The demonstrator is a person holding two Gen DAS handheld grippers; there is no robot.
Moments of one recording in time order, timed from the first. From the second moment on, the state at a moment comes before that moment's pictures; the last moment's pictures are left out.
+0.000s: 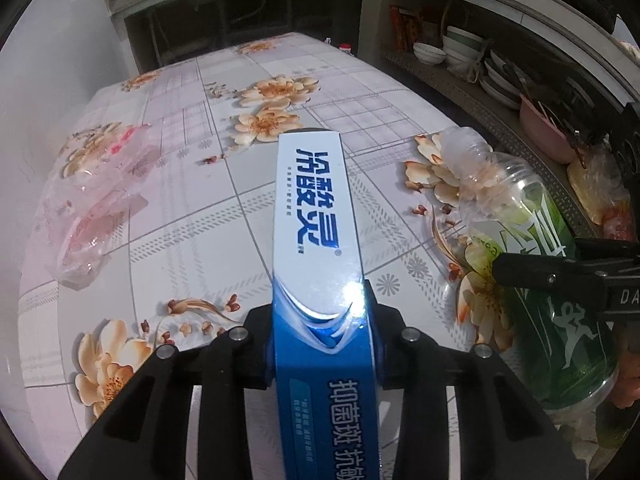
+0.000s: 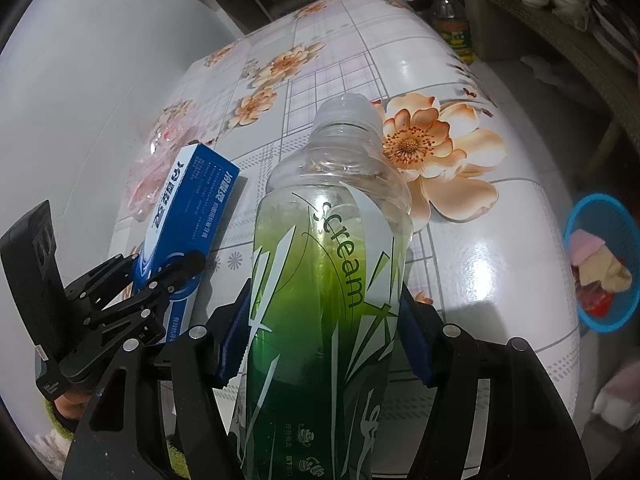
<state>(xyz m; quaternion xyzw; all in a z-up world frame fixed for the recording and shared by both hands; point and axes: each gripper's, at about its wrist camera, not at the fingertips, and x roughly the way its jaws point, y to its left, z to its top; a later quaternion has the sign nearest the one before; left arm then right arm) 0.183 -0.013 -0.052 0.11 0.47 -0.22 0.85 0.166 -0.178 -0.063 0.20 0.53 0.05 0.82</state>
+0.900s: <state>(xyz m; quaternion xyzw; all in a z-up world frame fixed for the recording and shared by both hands) 0.162 -0.009 -0.034 0.10 0.43 -0.24 0.87 0.146 -0.190 -0.055 0.25 0.50 0.07 0.82</state>
